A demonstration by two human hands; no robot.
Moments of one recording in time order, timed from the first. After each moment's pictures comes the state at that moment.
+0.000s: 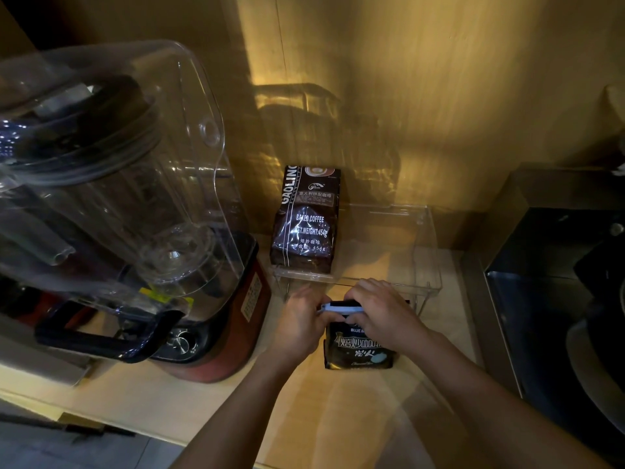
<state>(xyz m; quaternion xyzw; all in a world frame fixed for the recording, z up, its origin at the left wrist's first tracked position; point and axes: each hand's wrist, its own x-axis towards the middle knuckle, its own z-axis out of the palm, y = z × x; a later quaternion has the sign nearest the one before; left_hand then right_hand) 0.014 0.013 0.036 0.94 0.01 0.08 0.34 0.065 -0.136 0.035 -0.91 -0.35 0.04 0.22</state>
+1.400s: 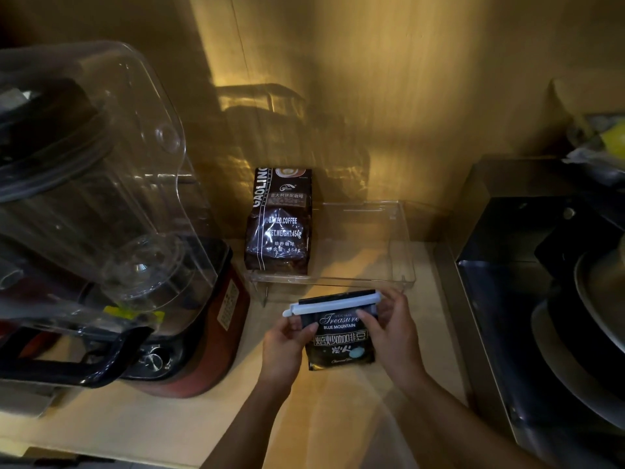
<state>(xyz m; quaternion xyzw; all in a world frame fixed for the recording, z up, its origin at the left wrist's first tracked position) -0.005 0.006 -0.020 0.69 0.20 0.03 0.70 0.029 -0.164 -0.008 -0.82 0.03 -0.02 0.57</state>
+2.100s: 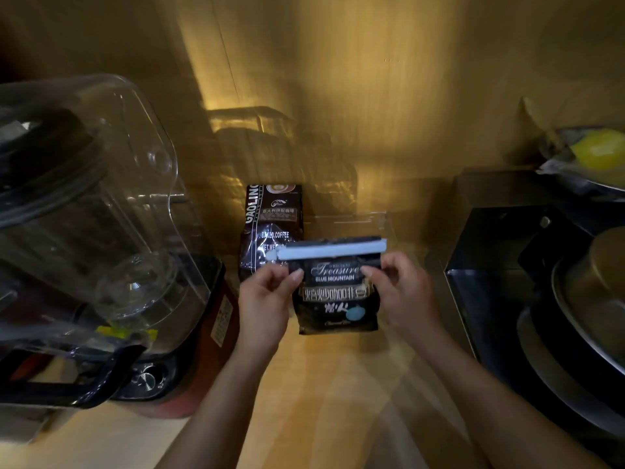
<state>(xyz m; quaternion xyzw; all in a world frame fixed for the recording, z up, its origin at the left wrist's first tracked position) 0.023 0.000 0.091 0.74 0.08 0.18 0.64 0.055 -0.179 0.087 -0.83 -0.07 -0.13 0.54</state>
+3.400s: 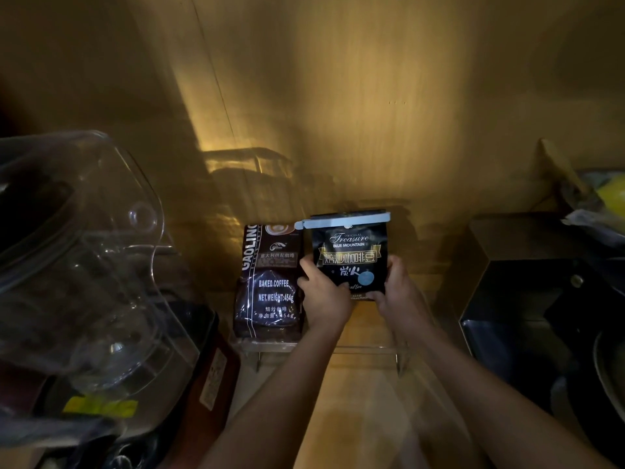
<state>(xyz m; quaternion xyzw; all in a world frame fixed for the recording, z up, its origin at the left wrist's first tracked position) 0.147 -0.066 0.088 0.84 0.24 0.08 0.48 0.174 -0.180 0.043 -0.91 -0.07 -0.08 0.41</state>
